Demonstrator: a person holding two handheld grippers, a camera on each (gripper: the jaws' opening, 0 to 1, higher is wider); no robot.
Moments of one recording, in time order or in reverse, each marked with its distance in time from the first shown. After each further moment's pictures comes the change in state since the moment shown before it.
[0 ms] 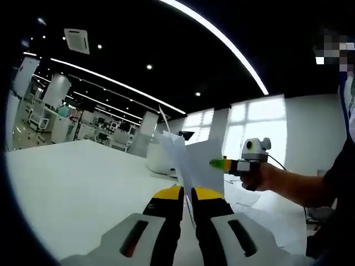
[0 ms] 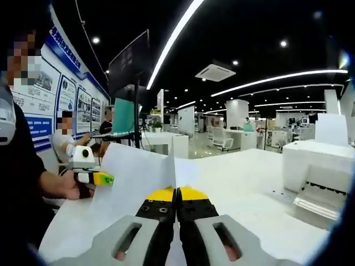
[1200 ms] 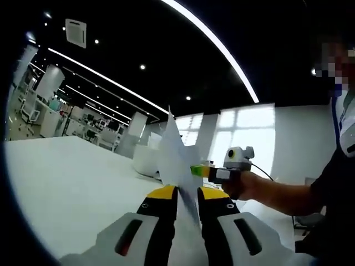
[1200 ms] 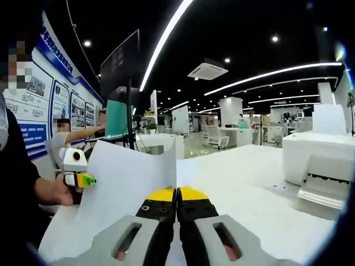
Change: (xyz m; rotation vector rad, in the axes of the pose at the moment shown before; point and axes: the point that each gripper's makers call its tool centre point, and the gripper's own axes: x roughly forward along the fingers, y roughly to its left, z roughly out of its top) left arm 0.003 -0.016 0.002 -0.044 -0.019 -0.091; right arm 0.018 -0.005 -0.005 0.058 -0.016 -0.033
